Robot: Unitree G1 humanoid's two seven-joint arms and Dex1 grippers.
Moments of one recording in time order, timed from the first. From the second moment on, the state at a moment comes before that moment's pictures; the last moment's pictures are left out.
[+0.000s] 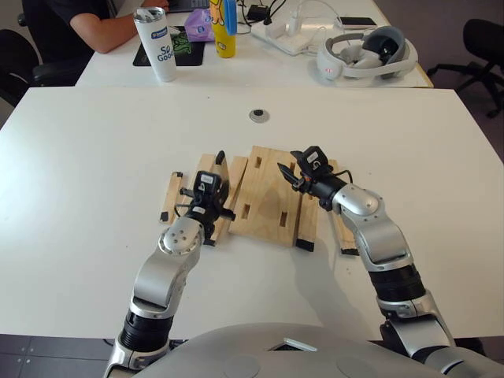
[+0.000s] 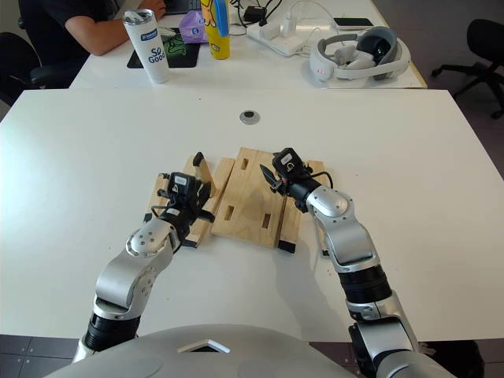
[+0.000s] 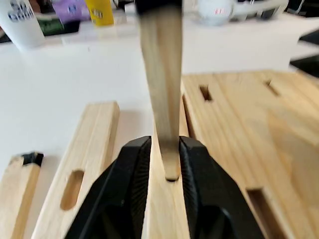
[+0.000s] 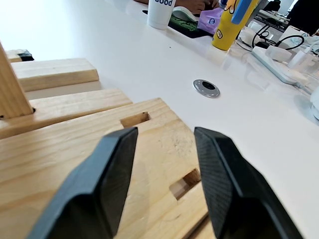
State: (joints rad) left arm 0.07 0.16 -0.25 -0.50 -0.08 0.75 -0.04; right arm -0.21 -0.33 0.20 -0.17 0.02 0.45 0.43
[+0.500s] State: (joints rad) left arm -0.25 0.19 -0.09 -0.70 -0.18 0.66 -0.18; right arm -0.19 -0.29 0.17 -0.07 0.01 0.37 0.37
